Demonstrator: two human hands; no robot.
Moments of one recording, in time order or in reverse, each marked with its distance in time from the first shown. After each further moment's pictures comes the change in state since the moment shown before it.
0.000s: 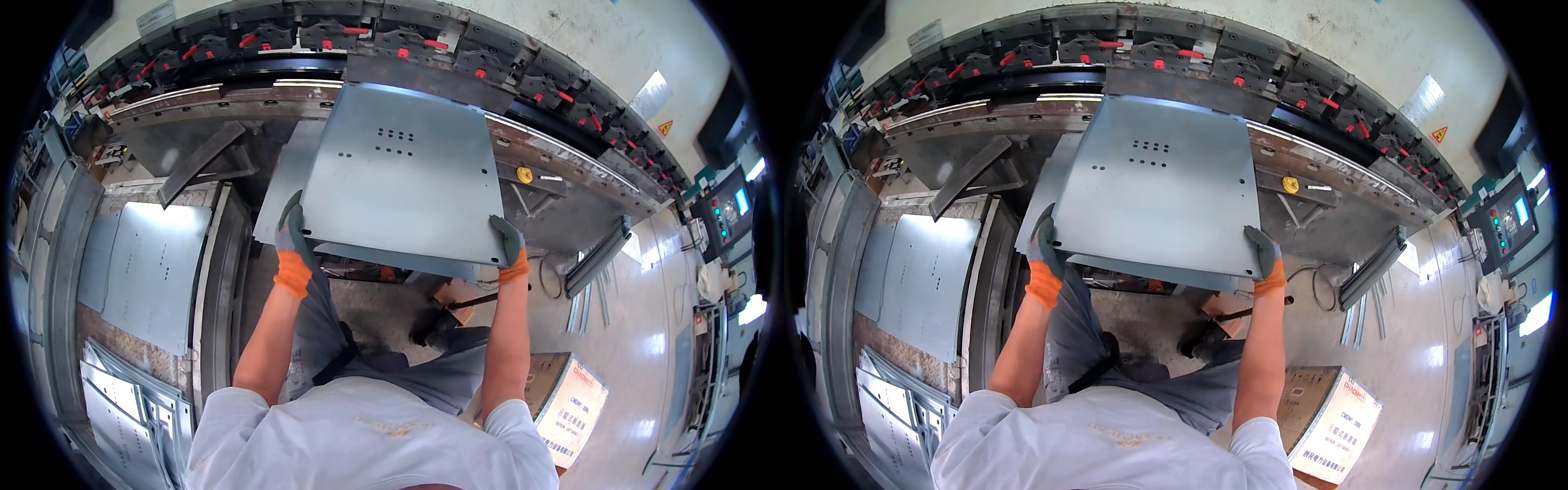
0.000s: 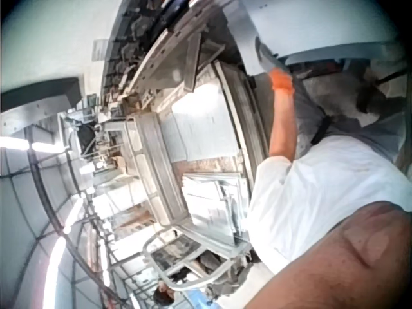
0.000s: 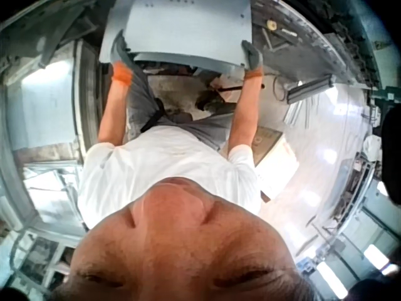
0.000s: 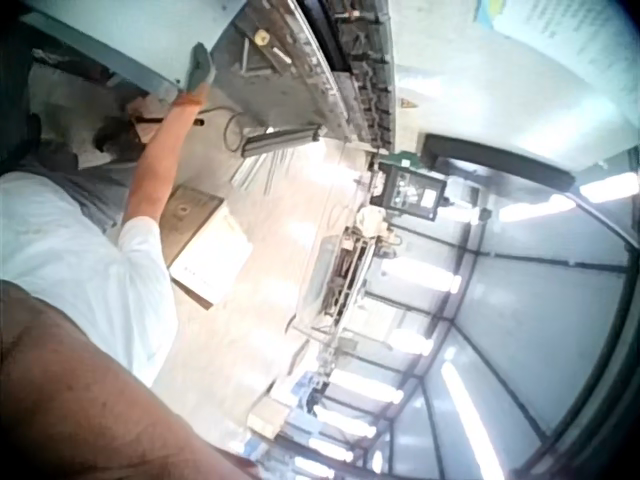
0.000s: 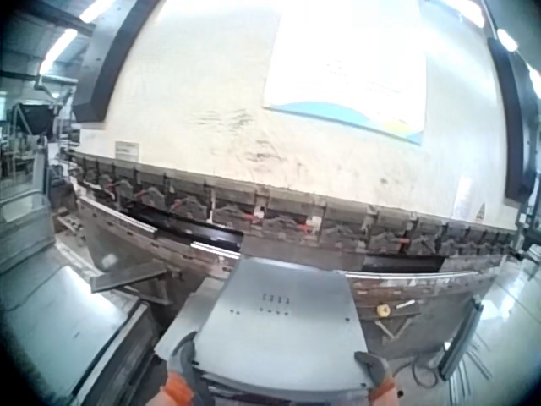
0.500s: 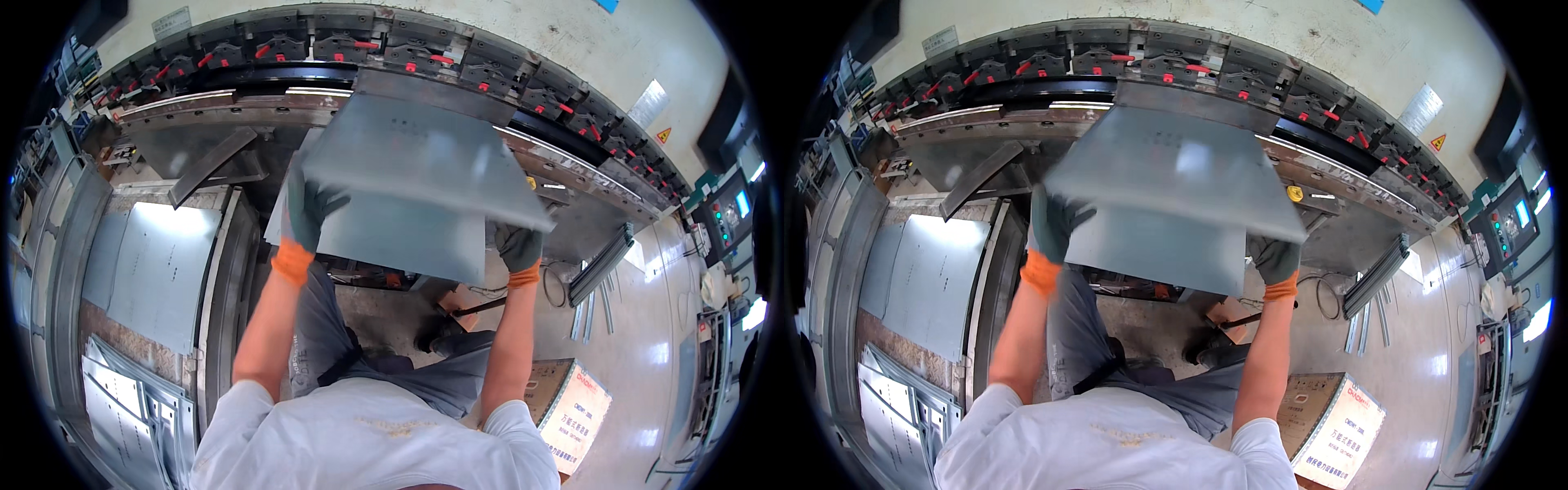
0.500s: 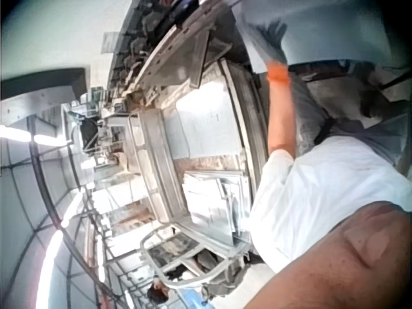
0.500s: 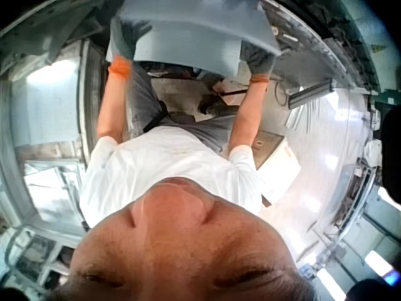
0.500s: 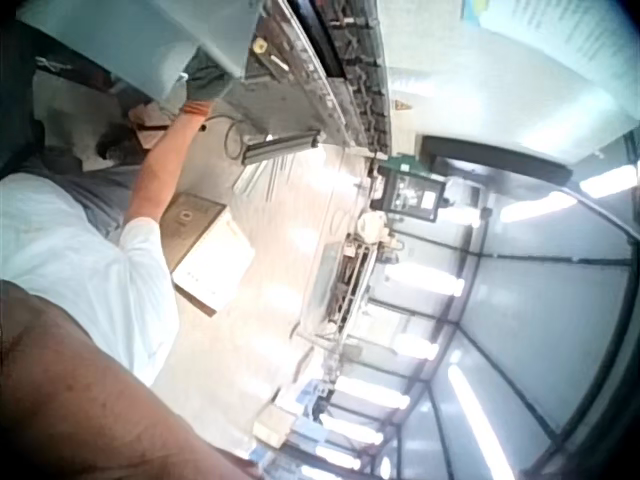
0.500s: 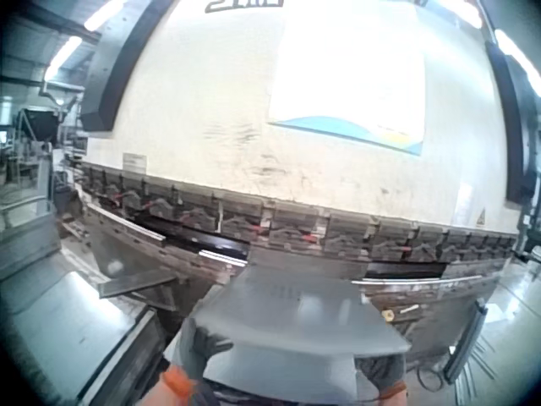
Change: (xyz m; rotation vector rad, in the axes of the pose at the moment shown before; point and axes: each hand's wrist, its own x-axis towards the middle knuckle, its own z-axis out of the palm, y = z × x) left_hand -0.001 0.087 0.041 -0.366 -0.362 -0.010; right_hand -0.020 -0.022 0.007 0.537 -0.538 -0.152
